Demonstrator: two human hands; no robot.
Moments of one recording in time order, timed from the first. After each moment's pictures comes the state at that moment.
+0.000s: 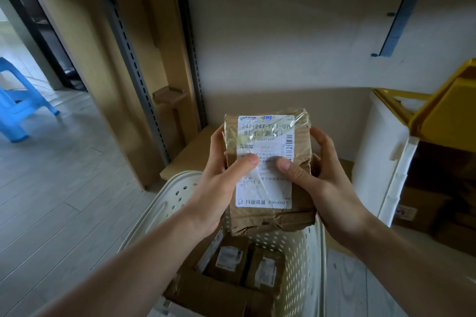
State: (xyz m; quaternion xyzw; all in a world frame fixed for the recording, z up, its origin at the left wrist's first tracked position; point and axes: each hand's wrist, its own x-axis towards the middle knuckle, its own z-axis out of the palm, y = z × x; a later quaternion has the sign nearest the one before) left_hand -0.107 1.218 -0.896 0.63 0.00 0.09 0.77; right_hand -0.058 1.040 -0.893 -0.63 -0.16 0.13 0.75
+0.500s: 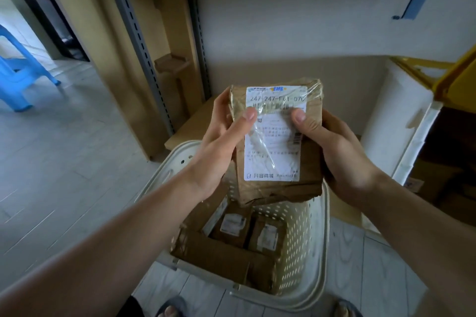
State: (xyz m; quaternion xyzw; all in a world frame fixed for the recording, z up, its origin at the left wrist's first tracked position) left_hand -0.111 1.232 -0.903 0.68 -0.01 0.10 0.73; right_hand -0.055 1.046 -0.889 -0.63 -0.16 0.19 0.73
